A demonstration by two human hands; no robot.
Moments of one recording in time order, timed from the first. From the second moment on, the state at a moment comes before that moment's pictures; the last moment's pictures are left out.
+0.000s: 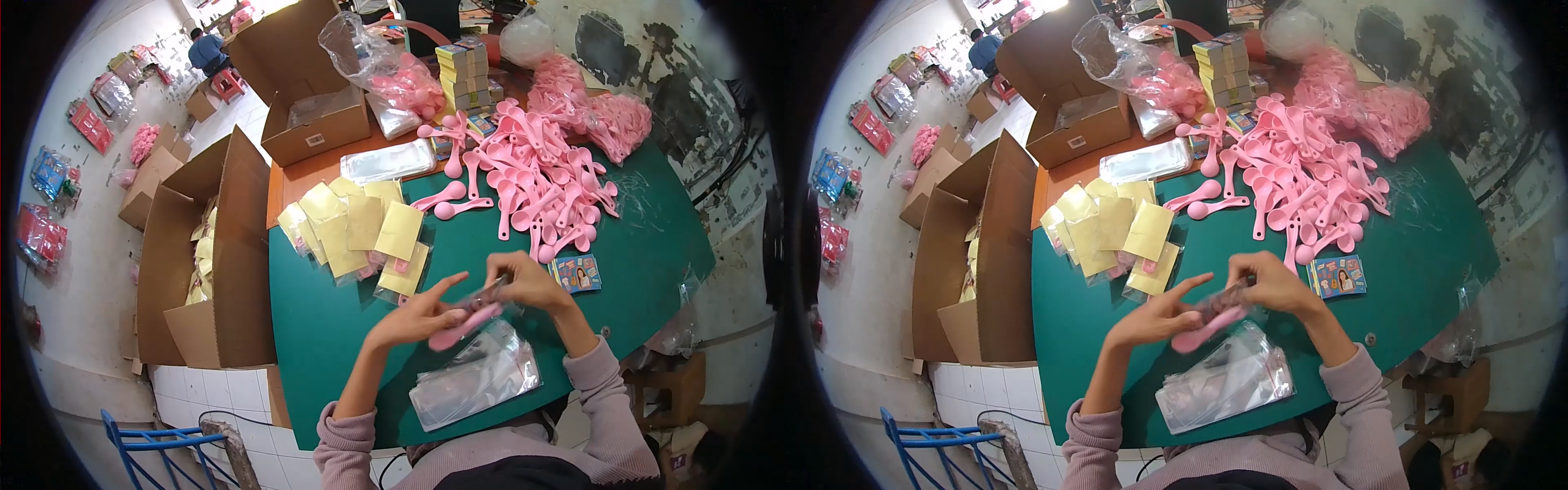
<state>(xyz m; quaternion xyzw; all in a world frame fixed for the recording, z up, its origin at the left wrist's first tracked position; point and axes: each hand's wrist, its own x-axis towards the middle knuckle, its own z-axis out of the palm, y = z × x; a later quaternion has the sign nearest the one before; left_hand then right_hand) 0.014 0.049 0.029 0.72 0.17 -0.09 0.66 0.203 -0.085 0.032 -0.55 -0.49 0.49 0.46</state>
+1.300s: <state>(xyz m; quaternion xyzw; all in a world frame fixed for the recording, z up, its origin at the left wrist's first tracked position) 0.016 0.005 -0.009 0.48 0.28 0.05 0.83 0.169 -0.084 0.019 -0.63 -0.66 0.20 0.35</state>
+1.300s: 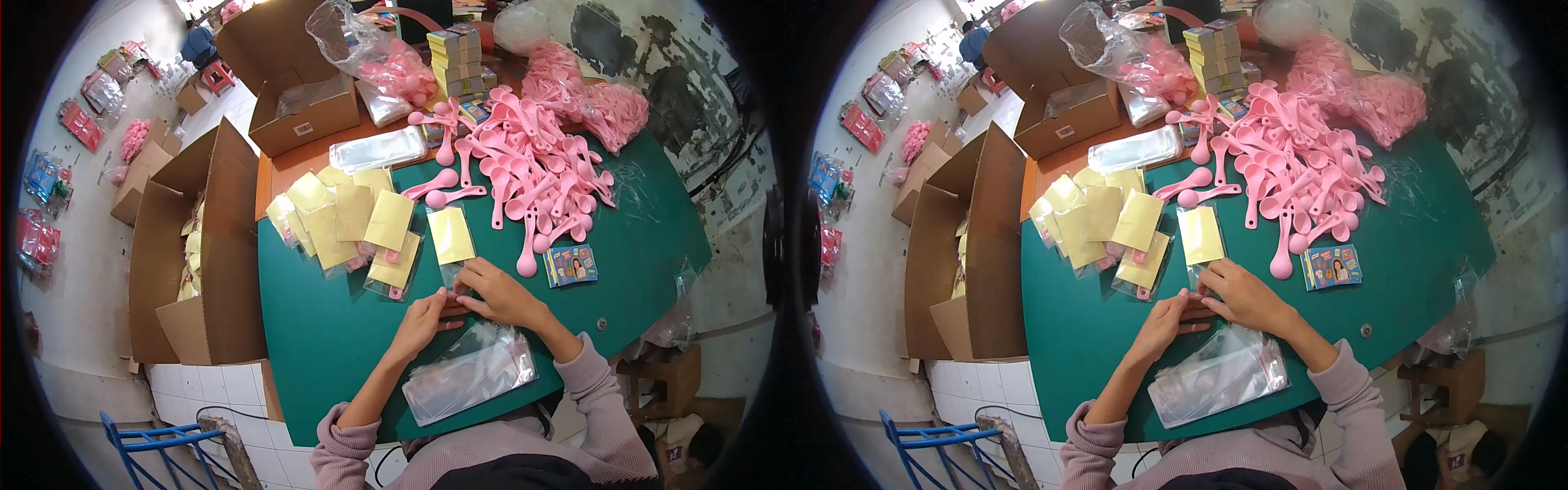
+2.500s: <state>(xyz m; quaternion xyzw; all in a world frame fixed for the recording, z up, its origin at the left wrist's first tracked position) 0.023 0.010 -0.015 0.47 0.20 0.13 0.85 0.210 -0.121 0.043 -0.69 -0.59 0.23 0.36</state>
